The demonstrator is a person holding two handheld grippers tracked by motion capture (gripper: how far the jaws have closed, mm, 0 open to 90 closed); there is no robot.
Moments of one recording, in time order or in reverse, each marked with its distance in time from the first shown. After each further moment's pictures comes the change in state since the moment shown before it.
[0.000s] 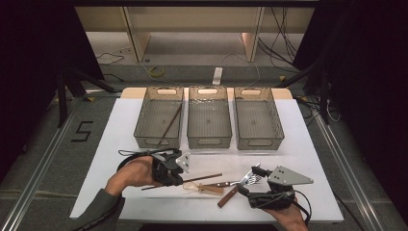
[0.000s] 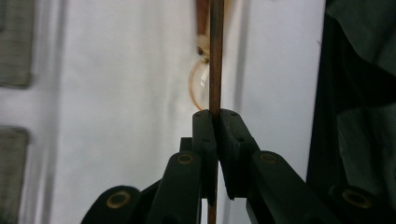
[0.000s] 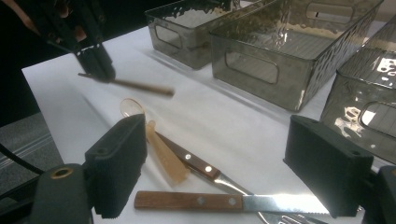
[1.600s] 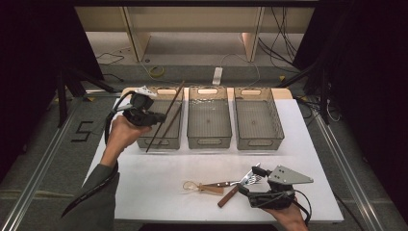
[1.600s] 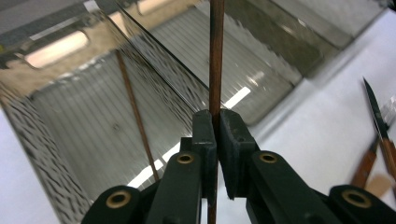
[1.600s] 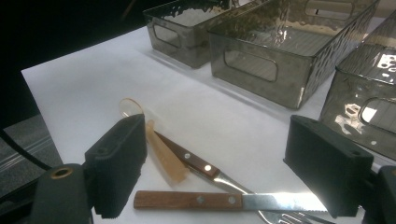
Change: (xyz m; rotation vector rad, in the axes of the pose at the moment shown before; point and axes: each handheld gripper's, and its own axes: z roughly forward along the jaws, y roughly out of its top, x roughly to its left) left arm 0.109 -0.031 -0.088 -0.416 0.340 -0.685; right arm -0.001 -0.001 0.001 0.002 0.001 0.015
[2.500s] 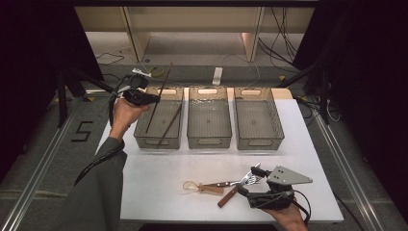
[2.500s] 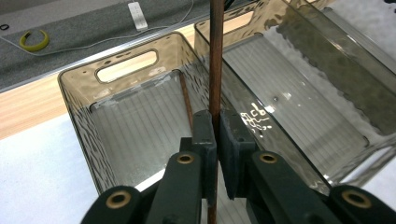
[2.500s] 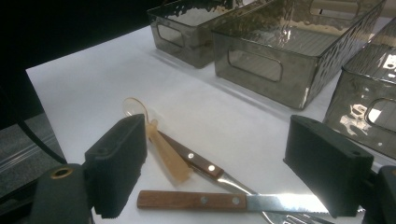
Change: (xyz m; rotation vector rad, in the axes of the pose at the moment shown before) left arm 0.061 0.023 0.036 -0.023 0.109 -0.115; right arm 0.001 0.000 0.001 0.002 0.013 -0.005
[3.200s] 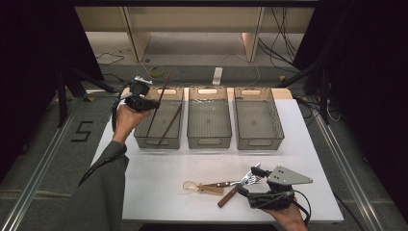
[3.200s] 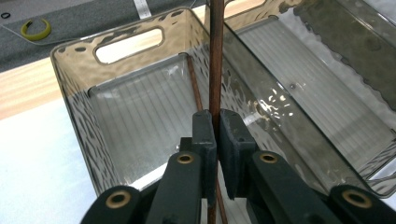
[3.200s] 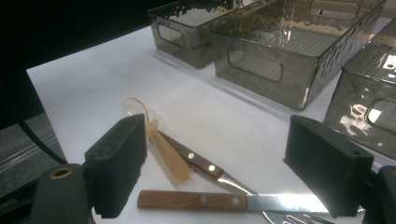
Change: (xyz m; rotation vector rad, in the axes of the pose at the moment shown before) left arm 0.007 -0.021 0.020 0.014 0.007 -0.032; right arm 0.000 0.000 -0.001 -0.004 -0.002 0.002
